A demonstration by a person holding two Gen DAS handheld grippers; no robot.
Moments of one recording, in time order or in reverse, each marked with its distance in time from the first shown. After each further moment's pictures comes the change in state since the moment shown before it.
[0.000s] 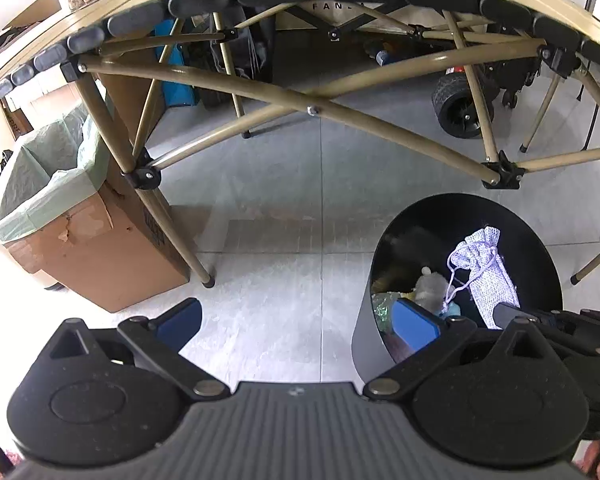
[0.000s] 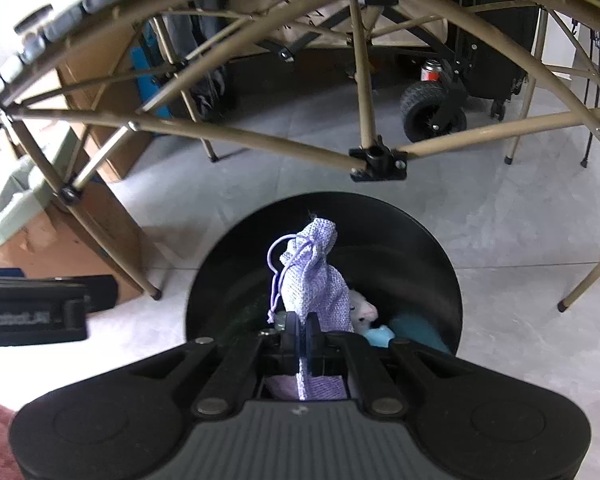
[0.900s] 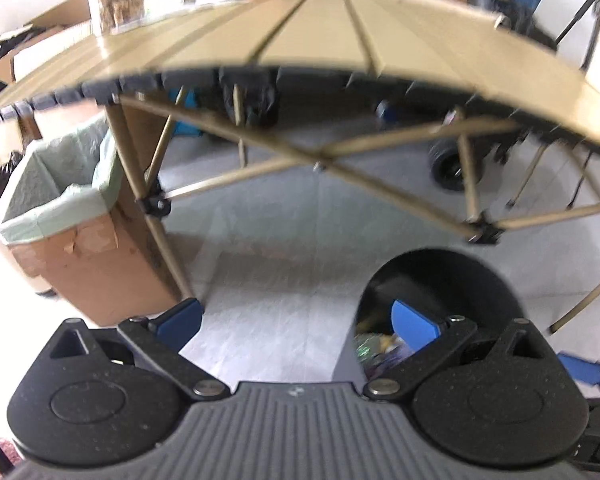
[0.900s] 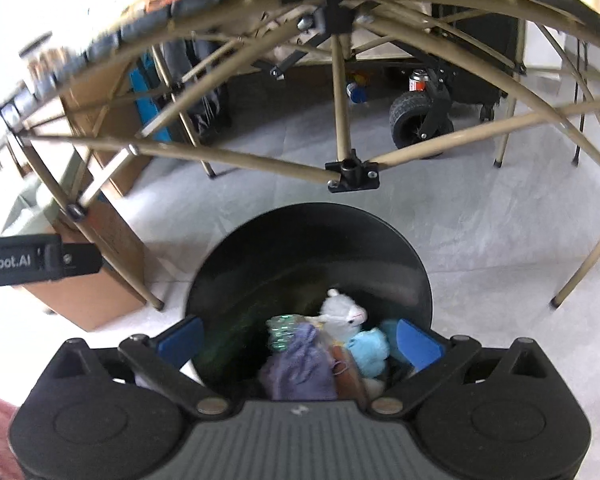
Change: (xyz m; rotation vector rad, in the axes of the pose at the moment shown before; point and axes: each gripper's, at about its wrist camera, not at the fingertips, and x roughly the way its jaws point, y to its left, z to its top) left arm -0.042 0.011 -0.001 -0.093 -0.160 -0.053; right arm -0.046 -0.029 -0.011 0.078 -0.072 0.078
